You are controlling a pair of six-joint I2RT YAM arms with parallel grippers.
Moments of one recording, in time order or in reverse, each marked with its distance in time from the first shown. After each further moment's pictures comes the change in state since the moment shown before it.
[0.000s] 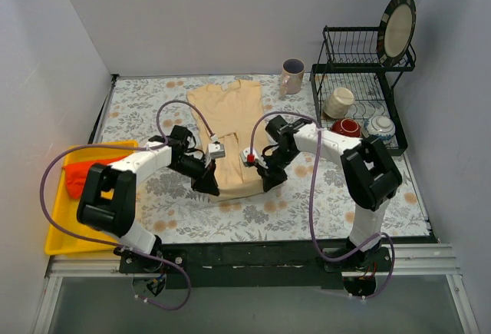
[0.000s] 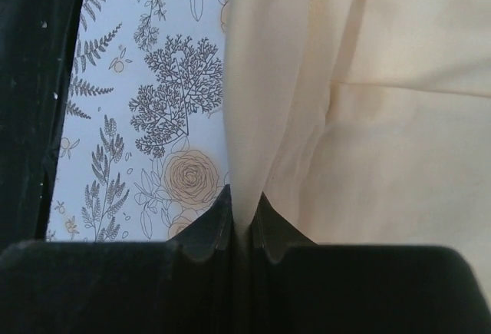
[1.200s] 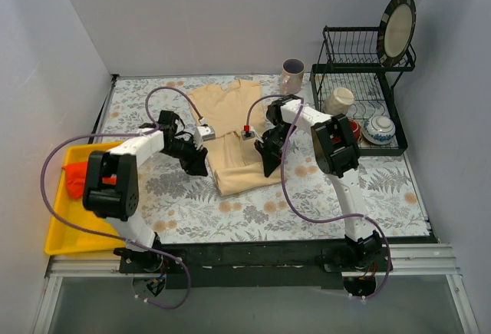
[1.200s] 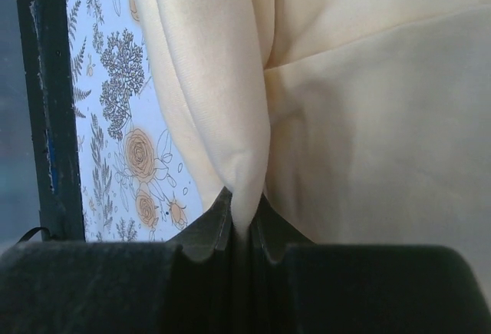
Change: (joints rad) left arm 0.164 0.251 0.221 -0.008 -0.143 0.056; right arm -0.152 0.581 0.670 -0.526 -0.084 0.005
